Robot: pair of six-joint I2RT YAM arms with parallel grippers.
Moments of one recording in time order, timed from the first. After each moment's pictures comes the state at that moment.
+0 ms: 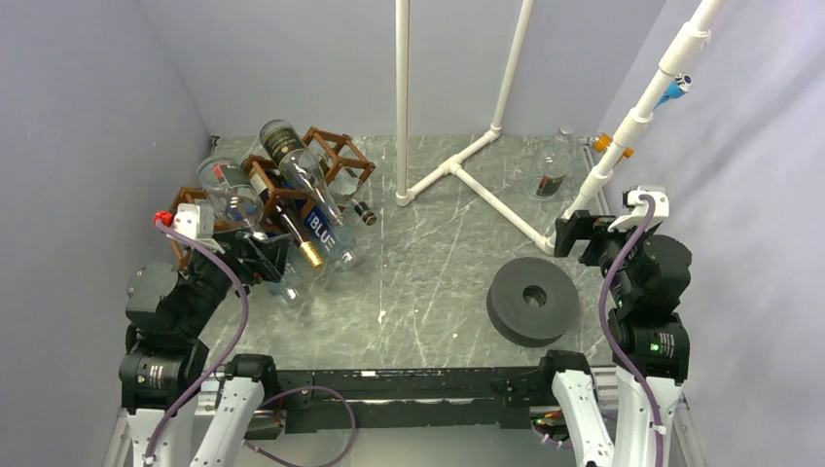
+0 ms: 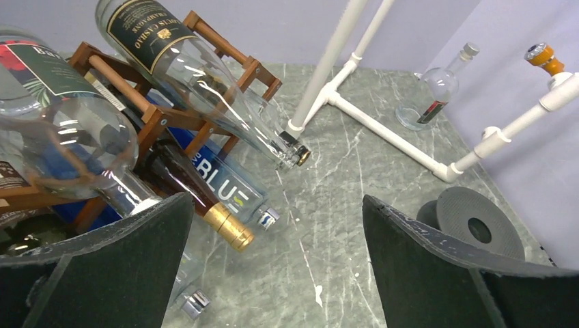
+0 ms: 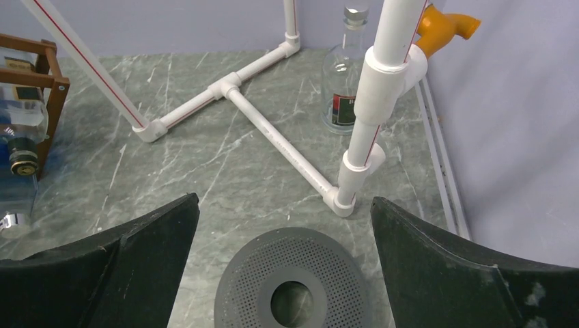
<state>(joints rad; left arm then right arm) -0.06 0.44 1.04 -0.66 0.26 -0.29 -0.11 0.56 1.10 -0.71 -0.14 0.05</state>
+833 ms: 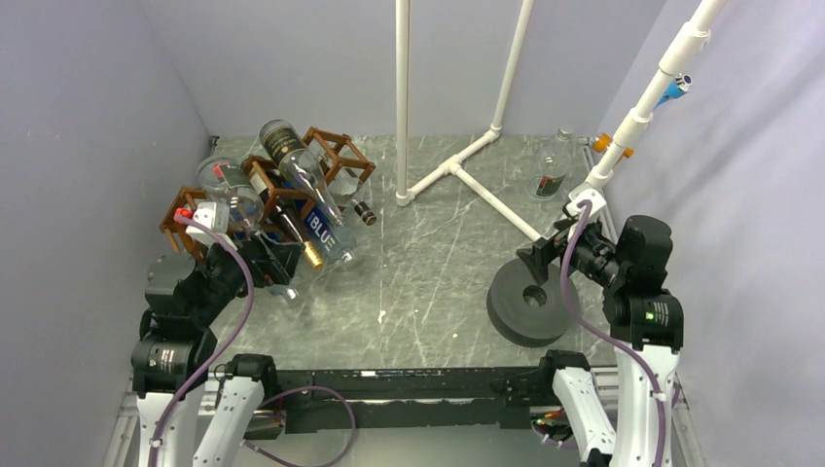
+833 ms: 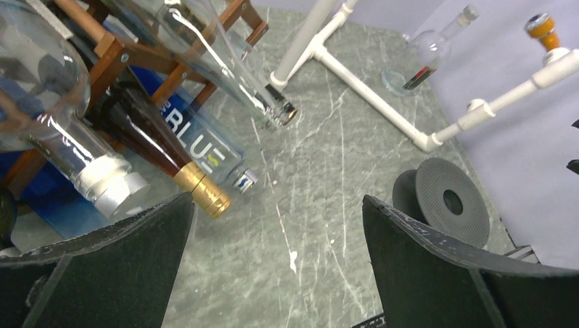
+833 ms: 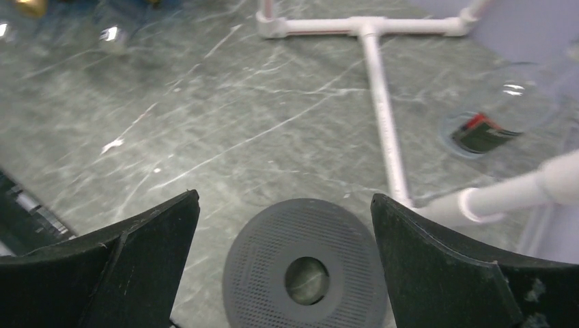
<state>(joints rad) -0.06 0.46 0.97 -0.68 0.33 -0.39 -0.11 0.66 1.10 -0.85 -0.61 -0.35</state>
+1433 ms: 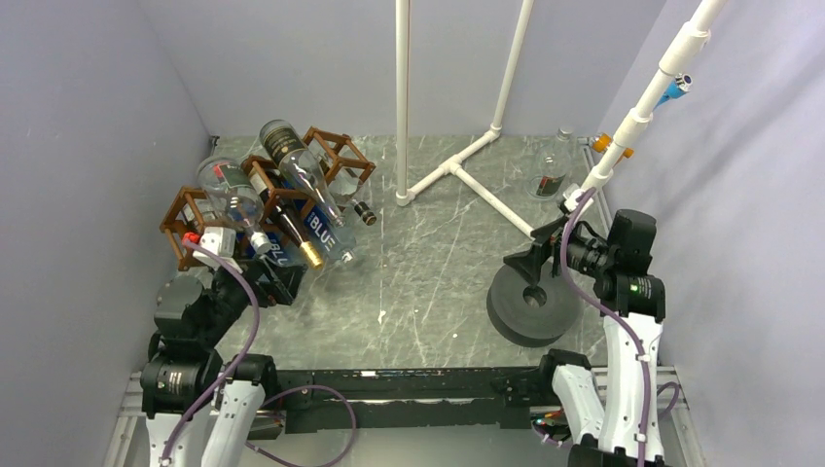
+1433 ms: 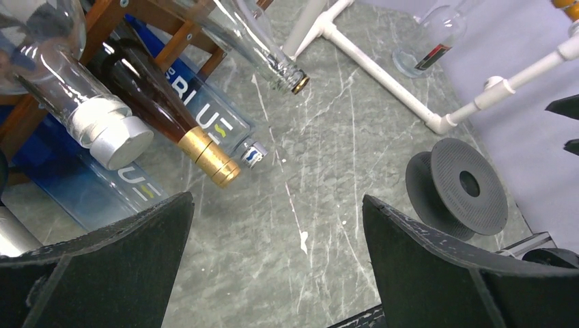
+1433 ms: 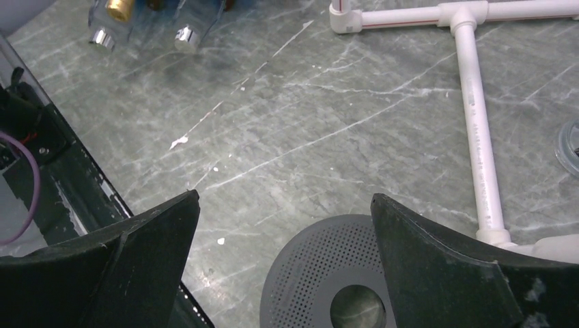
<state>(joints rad) -0.06 0.32 0.84 -0.73 0.33 -0.36 -0.19 0.75 0.94 -0.80 -0.95 -0.35</state>
